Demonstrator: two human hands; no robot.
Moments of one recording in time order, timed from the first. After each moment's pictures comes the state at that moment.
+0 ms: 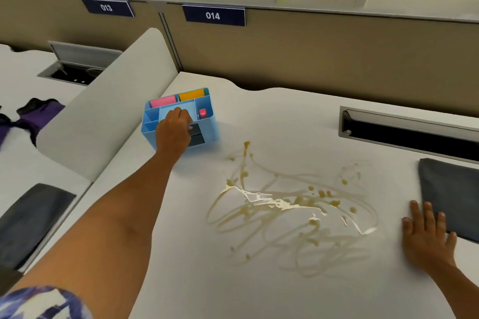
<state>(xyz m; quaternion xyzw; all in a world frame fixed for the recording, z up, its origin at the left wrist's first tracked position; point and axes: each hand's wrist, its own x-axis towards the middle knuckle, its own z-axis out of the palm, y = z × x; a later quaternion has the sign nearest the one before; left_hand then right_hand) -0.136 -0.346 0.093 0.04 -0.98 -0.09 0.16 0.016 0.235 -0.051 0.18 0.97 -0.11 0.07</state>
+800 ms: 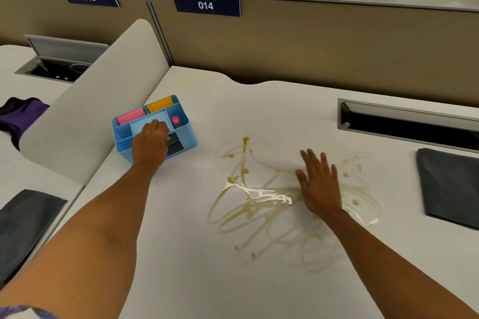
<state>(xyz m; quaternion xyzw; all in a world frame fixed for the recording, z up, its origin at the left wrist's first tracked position) -0.119 -0.400 0.064 0.06 -0.99 -0.04 0.11 -0.057 0.004 0.002 -0.01 0.98 -0.19 0.01</state>
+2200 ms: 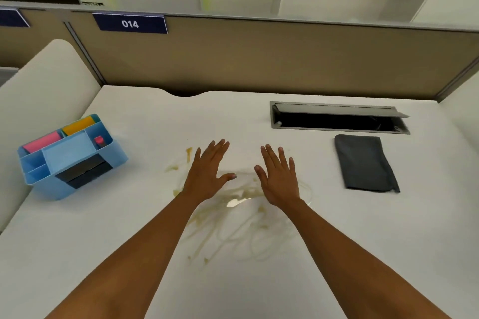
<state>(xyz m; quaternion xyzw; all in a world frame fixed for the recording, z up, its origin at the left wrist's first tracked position) -0.087 -0.168 0.032 -0.24 -0.94 -0.23 0.01 -0.036 0.044 0.031 0.03 0.98 -0.18 0.00</state>
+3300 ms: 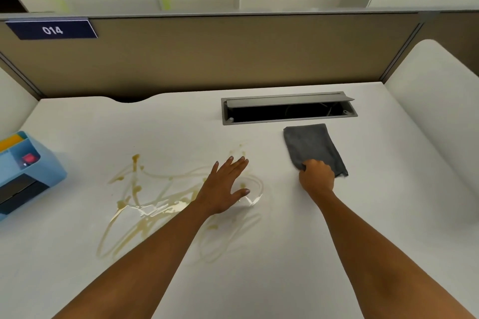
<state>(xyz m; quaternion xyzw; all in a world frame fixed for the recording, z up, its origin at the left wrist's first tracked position) -0.044 -0.013 0.014 -0.35 -0.91 -0.21 -0.10 0.000 0.262 0.006 0.29 0.95 -0.11 0.00</state>
